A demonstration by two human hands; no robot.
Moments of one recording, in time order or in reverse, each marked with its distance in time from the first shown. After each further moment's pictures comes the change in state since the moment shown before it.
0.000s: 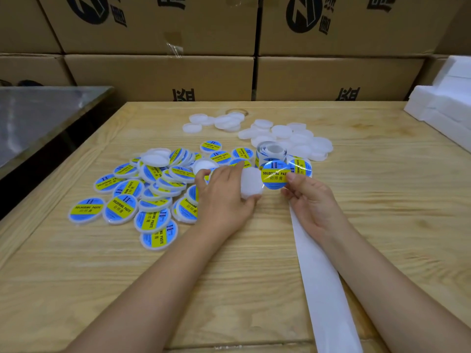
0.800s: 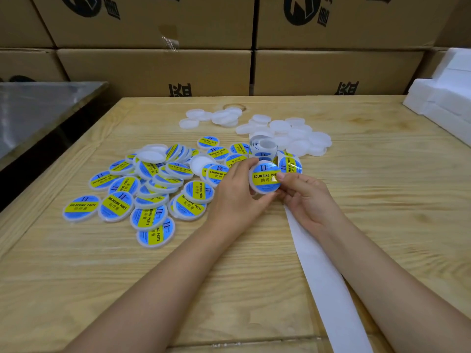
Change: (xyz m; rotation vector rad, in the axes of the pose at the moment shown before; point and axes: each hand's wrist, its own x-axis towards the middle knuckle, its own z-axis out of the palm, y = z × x) left_hand -0.002 0.031 -0.010 -0.500 0.077 -0.046; right_hand 0.001 0.003 0.000 -0.050 -0.022 0.072
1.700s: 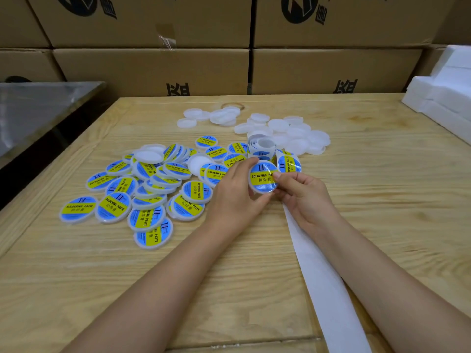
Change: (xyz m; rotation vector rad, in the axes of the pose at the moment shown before) left_hand 0.001 -0.003 0.001 0.044 -0.032 0.040; right_hand 0.003 0.005 0.003 -0.055 0.074 -0.056
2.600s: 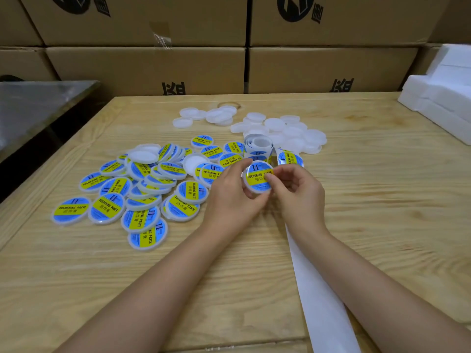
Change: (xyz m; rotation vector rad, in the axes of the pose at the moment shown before) left_hand -0.001 0.004 0.003 -0.080 0.014 -0.164; right_hand -0.013 0.010 0.007 -0.539 0.206 -0.451
